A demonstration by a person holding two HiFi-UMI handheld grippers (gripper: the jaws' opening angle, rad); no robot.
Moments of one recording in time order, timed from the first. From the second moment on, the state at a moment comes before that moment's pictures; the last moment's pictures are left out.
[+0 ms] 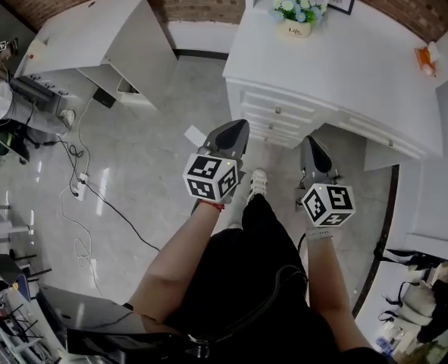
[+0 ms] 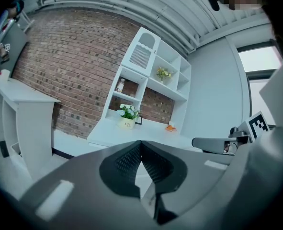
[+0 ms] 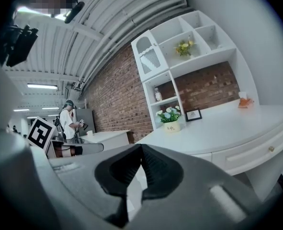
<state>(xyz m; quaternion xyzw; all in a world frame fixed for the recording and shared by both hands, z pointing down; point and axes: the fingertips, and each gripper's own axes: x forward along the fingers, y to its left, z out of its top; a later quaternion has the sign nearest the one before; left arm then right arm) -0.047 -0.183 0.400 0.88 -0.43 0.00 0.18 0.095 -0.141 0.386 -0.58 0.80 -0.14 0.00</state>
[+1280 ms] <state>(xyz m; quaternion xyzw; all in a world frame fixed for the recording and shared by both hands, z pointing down) -0.039 -0.042 0.335 0.87 -0.47 -0.03 0.16 0.123 -0.006 0.325 -0.54 0.83 -0.11 -0.01</state>
